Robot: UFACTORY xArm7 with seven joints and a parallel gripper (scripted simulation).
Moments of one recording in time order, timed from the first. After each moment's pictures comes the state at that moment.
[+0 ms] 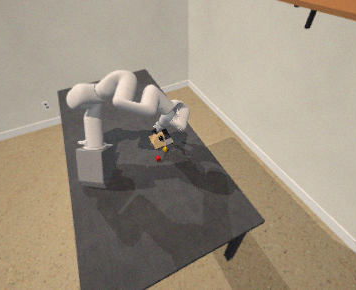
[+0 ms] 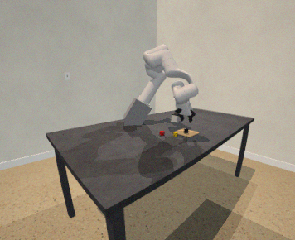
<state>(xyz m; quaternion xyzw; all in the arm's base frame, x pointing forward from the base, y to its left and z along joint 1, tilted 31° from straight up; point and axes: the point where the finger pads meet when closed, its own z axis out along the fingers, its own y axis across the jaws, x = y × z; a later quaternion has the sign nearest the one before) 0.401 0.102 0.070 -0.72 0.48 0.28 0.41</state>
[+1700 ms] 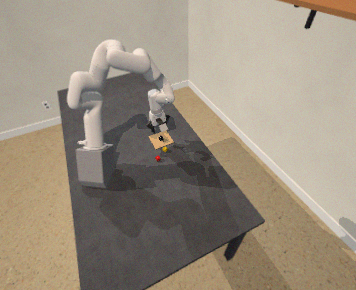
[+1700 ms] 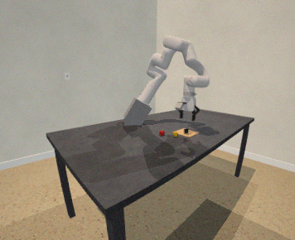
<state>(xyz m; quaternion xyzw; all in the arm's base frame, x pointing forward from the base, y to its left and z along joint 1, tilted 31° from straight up) 0.396 0.111 0.079 -0.77 0.58 0.06 0.26</state>
